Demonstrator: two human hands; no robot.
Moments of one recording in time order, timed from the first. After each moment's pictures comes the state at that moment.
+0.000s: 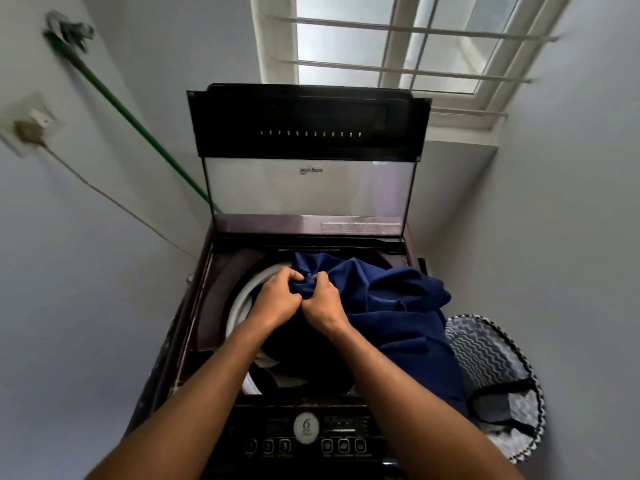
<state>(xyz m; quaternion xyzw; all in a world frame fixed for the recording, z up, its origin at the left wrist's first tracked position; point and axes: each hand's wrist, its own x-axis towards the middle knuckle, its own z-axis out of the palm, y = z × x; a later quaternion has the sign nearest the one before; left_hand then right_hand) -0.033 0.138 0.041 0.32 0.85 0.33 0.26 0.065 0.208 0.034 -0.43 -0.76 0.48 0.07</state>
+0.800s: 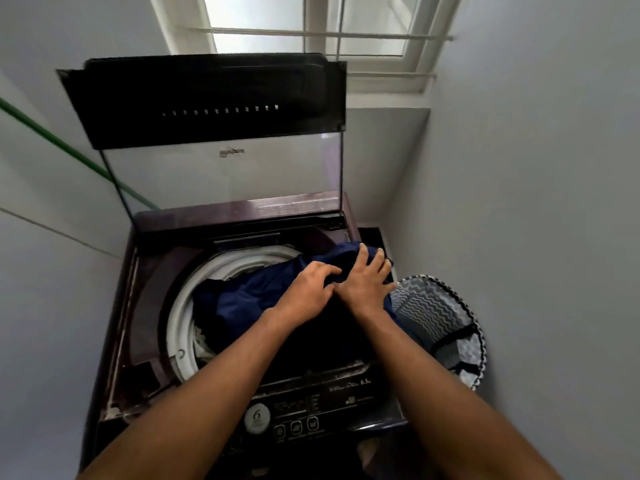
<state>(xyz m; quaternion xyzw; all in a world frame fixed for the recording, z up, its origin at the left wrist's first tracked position) 0.080 0.226 0.019 0.56 0.73 0.25 0.30 0.191 0.296 0.013 -0.63 -0.74 0.21 0.01</state>
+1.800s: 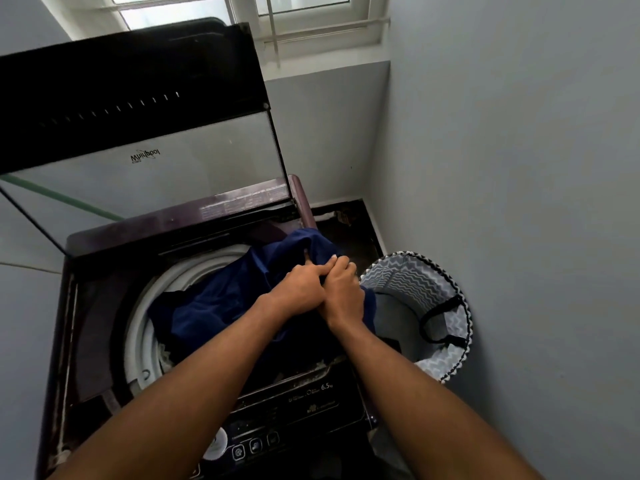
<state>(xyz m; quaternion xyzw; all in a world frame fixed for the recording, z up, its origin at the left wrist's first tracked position) 0.144 0.296 0.026 0.57 0.73 0.01 0.37 0.236 0.309 -0.032 -0.64 -0.73 0.20 0.15</state>
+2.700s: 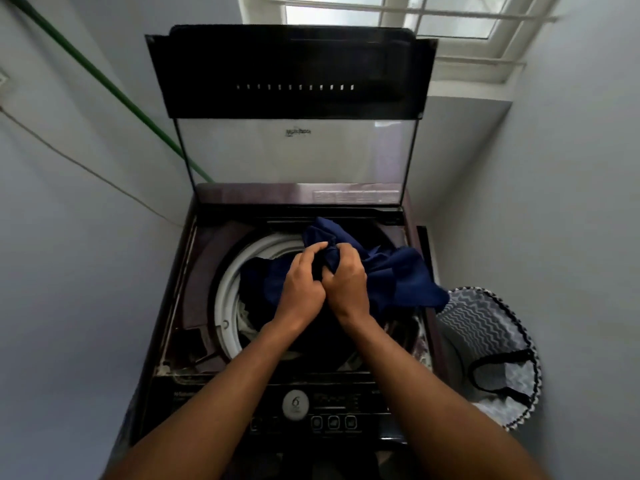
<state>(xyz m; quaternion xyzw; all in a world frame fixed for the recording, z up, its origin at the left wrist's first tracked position) 0.032 0.164 0.018 0.35 0.80 0.43 0.23 0.101 0.229 0.013 -0.44 -0.77 0.37 0.28</state>
